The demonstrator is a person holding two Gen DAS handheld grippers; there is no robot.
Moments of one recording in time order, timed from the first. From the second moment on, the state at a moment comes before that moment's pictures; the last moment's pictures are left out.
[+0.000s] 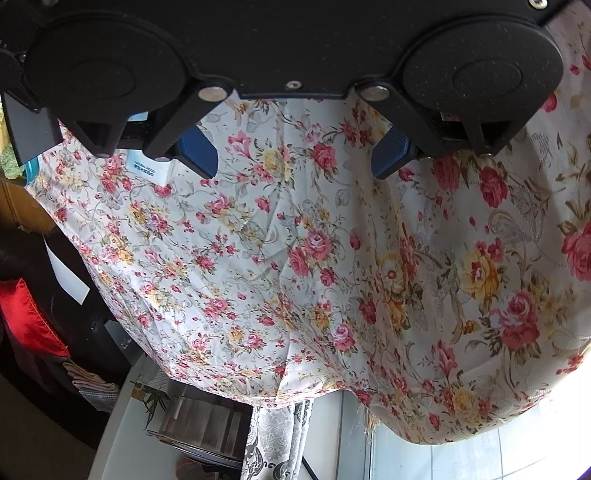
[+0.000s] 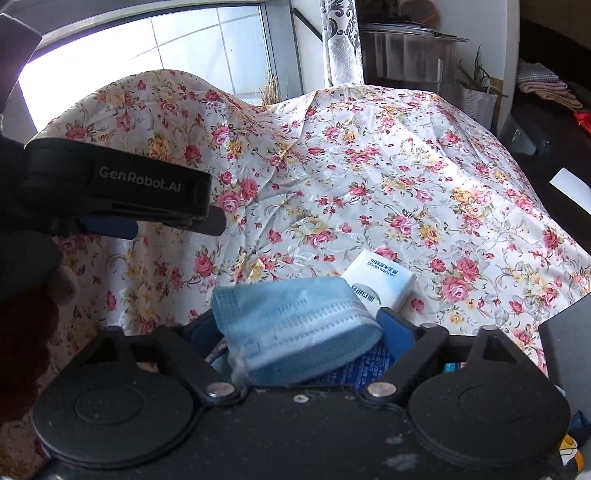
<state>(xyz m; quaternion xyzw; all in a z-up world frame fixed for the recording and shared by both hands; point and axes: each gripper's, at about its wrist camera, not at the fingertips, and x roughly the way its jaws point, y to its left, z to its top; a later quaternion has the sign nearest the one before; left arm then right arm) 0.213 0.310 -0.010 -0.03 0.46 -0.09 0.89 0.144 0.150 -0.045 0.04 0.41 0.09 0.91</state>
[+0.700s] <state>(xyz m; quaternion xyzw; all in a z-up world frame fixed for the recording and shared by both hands) 0.214 0.305 -0.016 -0.01 0.47 -0.09 0.88 0.111 0.134 -0.014 0.06 0.38 0.07 0.92</state>
